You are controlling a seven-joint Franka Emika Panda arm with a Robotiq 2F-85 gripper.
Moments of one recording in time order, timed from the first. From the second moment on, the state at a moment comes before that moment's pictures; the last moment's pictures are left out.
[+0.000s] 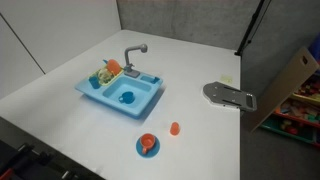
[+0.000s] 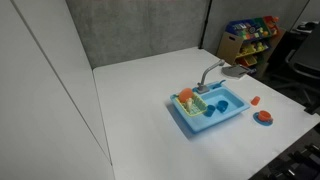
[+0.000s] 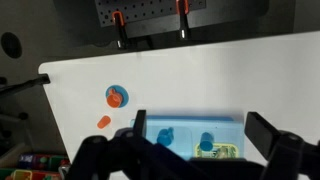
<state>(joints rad) 0.05 -0.83 0.38 -2.52 0.06 1.64 0.50</state>
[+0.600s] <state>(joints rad) 0.05 -0.81 0.38 -2.51 0.05 1.64 0.49</state>
